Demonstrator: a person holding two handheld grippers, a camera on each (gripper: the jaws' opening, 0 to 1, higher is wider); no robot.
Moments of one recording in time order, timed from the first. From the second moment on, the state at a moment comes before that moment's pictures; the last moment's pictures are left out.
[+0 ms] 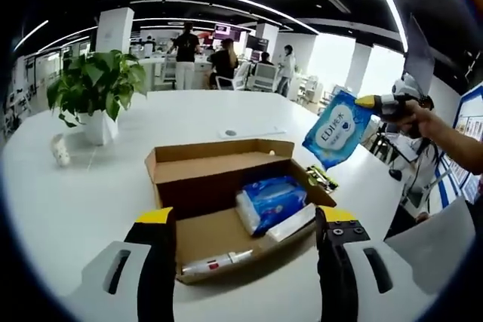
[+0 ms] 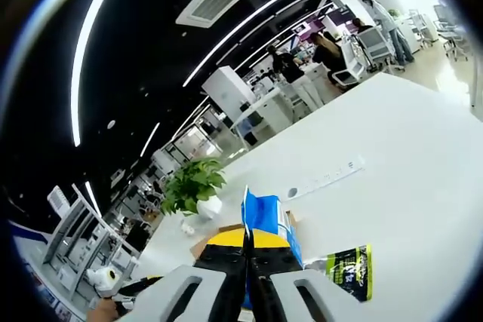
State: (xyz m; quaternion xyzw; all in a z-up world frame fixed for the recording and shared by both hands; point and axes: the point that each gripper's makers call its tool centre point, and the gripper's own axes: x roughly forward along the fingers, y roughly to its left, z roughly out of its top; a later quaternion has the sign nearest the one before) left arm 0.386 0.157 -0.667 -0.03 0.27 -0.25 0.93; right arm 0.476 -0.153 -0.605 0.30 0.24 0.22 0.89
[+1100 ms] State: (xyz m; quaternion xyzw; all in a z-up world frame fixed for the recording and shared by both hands) left arm 0.360 0.144 -0.682 0.02 0.27 -0.27 0.93; right arm 0.485 -0.132 -0.660 0.31 0.28 0.19 0.89
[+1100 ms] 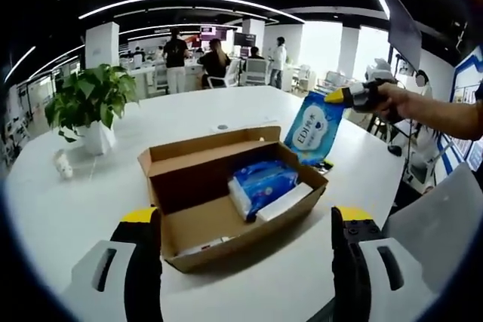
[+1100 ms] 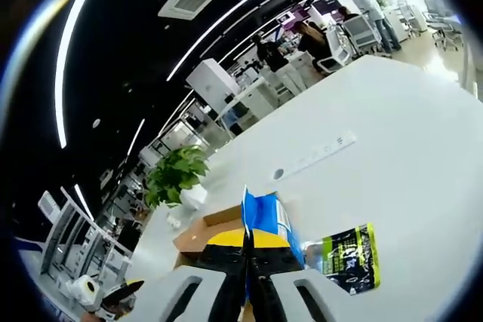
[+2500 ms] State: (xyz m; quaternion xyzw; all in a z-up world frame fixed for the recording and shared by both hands) left arm 0.355 0.147 -0.694 0.01 0.29 -0.27 0.92; right arm 0.496 -0.189 -0.735 0.30 0.32 0.11 0.89
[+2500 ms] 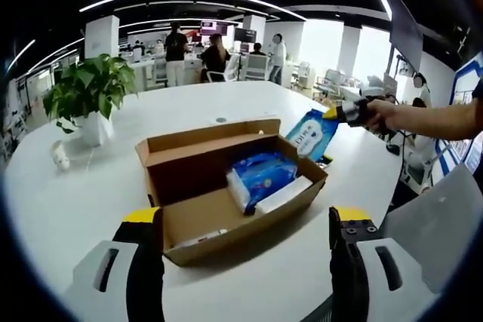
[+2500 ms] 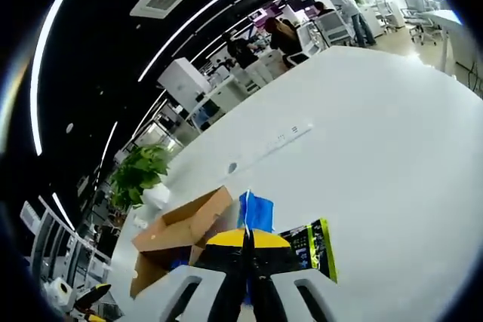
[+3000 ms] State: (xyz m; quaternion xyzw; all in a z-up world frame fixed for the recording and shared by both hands) left arm 0.353 0.151 -0.698 0.01 0.29 -0.26 0.92; right arm 0.486 -0.214 -0.785 0.22 0.37 0.10 0.90
